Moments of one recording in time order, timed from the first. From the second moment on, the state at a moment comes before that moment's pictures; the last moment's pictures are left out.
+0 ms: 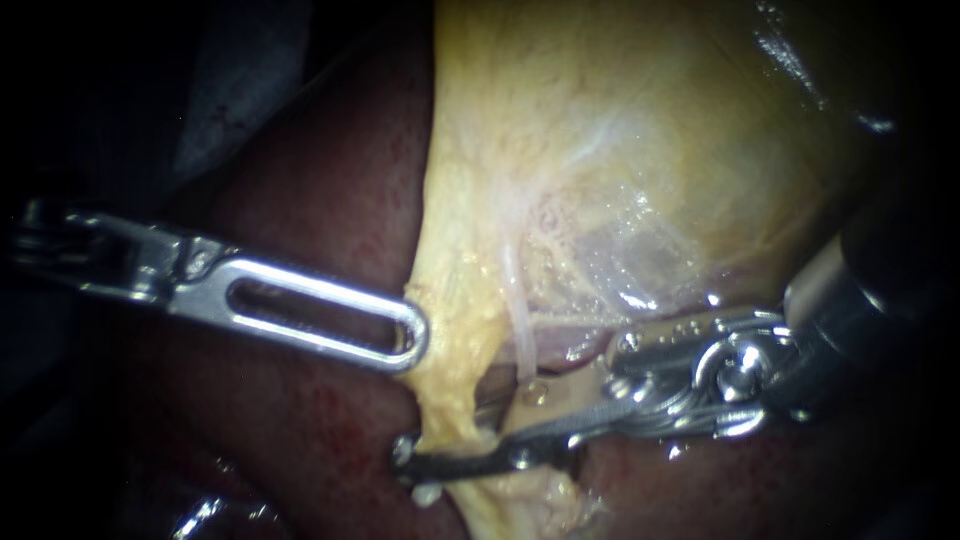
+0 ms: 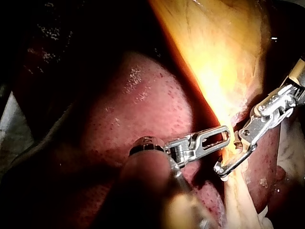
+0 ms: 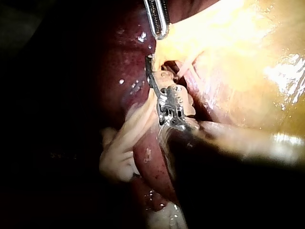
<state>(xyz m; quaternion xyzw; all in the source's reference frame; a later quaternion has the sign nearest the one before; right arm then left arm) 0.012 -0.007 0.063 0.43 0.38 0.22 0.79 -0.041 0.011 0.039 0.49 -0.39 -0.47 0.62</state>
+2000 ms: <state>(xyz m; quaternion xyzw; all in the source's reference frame) -0.001 0.002 0.055 0.35 0.42 0.24 0.80 -0.040 0.011 0.040 0.49 -0.39 -0.47 0.62</state>
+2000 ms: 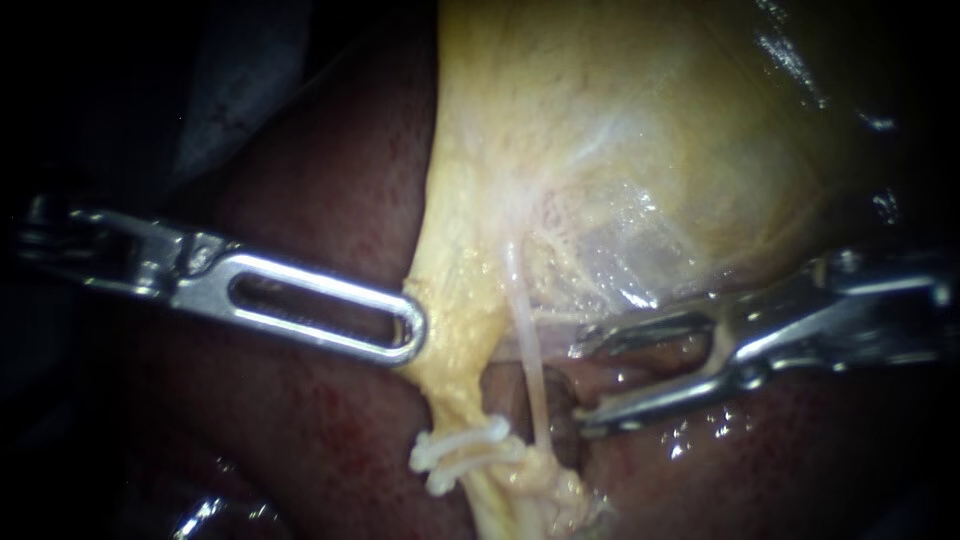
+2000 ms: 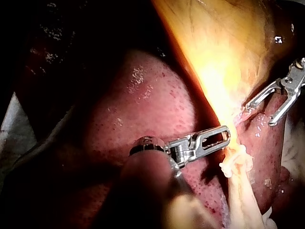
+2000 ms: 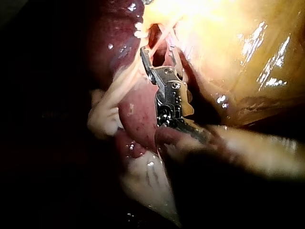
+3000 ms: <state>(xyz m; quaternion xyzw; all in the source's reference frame) -0.004 0.005 0.053 0.32 0.44 0.25 0.80 -0.041 0.011 0.041 0.49 -0.39 -0.47 0.62</state>
